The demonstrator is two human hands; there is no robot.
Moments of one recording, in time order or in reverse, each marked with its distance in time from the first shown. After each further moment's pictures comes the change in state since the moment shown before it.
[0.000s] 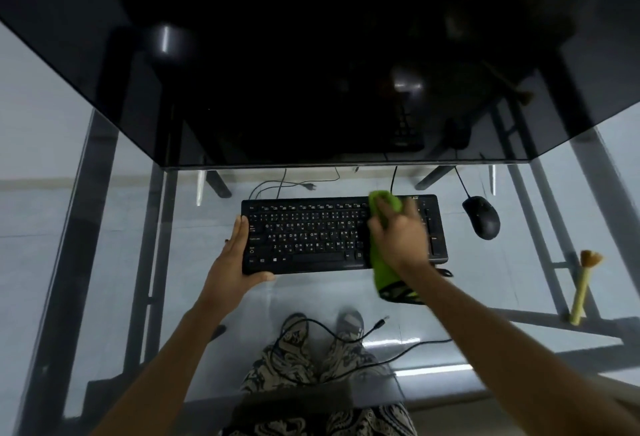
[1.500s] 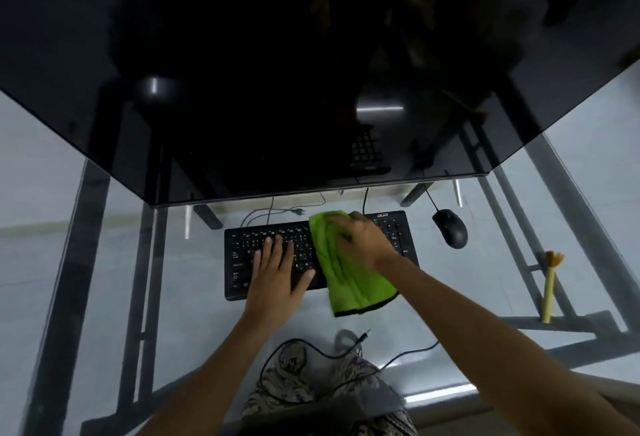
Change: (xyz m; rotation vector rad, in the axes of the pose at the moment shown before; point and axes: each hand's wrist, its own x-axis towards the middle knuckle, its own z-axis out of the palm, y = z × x) left_hand 0.015 0.081 0.052 0.437 -0.041 0.131; right_hand 0.016 -0.022 -0.032 0.114 -0.311 -0.259
